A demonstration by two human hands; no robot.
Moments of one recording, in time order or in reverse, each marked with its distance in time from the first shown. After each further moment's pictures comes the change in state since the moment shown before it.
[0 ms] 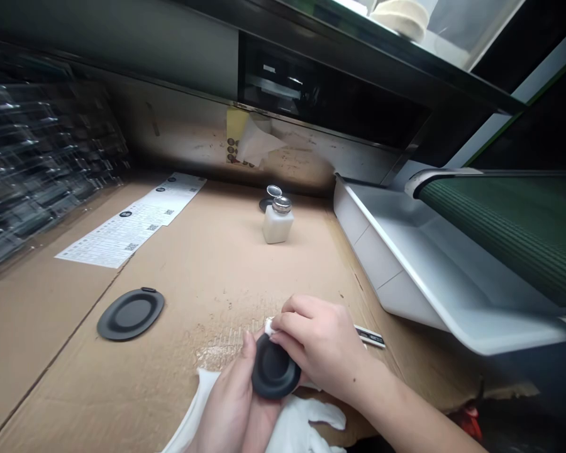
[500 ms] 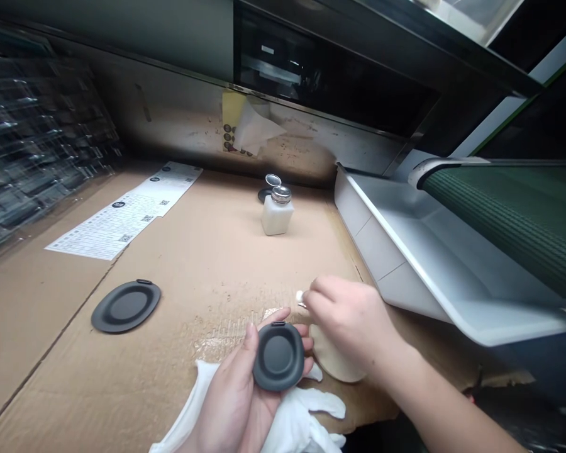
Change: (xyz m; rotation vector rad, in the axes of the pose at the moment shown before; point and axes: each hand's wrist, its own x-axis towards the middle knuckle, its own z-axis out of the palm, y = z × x) left_hand -0.002 0.002 0.011 0.162 0.166 0.032; right_hand -0.009 0.026 -0.018 -0.407 0.019 -0.069
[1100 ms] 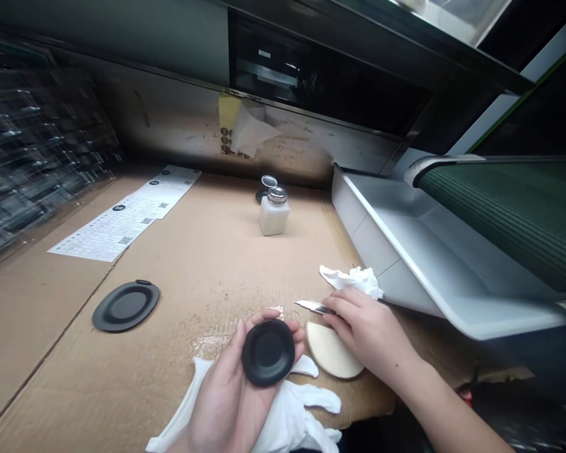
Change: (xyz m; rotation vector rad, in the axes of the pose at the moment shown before) left_hand 0.004 -0.001 -0.009 -0.138 -0.049 -0.004; right_hand -0.046 0.022 0.013 0.193 -0.106 0.241
